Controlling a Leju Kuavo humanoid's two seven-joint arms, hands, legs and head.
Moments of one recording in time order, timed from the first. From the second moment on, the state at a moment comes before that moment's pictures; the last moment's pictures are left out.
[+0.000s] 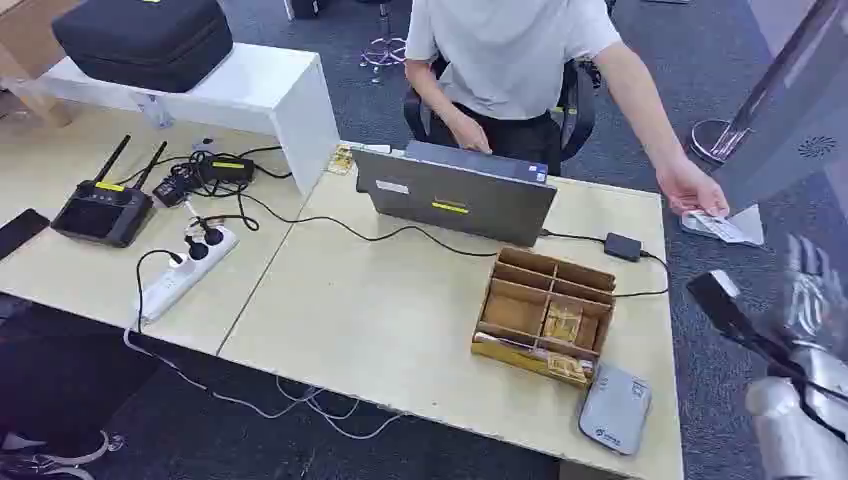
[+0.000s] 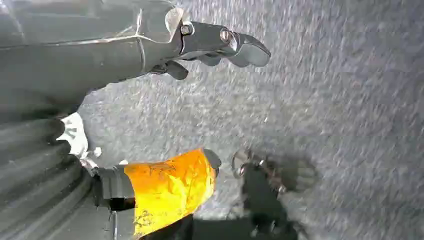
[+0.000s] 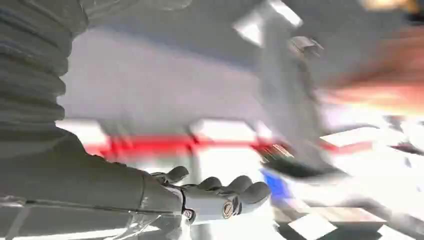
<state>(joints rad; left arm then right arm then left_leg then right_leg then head) -0.06 -0.21 0.53 -0.22 -0.47 0.20 0.00 -0.71 -0.17 -0.04 -0.69 1.23 -0.49 -0.17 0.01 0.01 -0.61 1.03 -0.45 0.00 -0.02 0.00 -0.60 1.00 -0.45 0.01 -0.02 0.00</state>
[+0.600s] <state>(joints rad) -0.06 -0.26 0.53 -0.22 -0.44 -0.06 0.01 -0.83 -0.03 0.37 -0.76 1.28 -0.53 -0.10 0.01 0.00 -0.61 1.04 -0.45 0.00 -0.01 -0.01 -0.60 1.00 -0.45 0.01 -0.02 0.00</state>
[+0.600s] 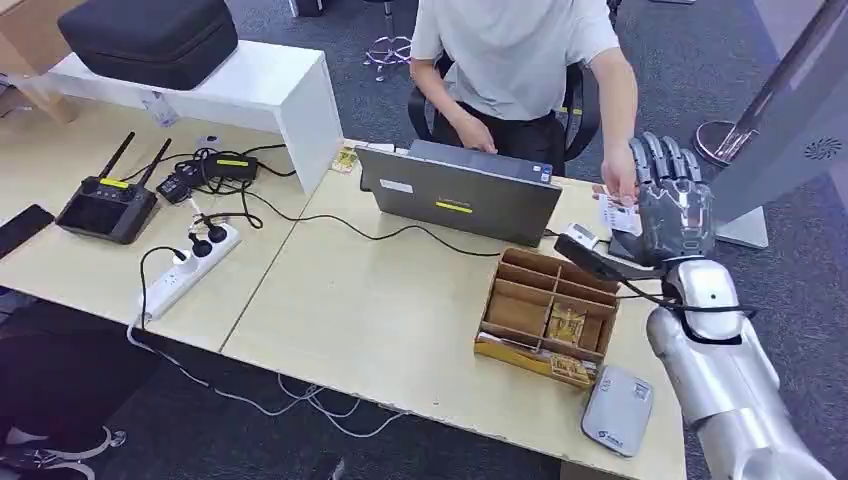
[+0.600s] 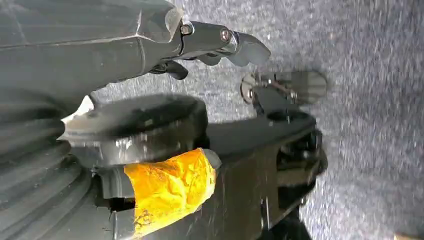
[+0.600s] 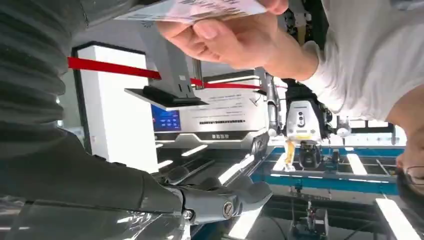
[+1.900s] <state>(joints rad) -0.06 -0.27 0.53 -0.21 -0.49 -0.08 0.03 -0.71 -0.04 0.41 -0.97 1.15 -0.46 -0.14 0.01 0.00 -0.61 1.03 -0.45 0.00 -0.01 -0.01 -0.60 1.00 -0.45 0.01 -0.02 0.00</state>
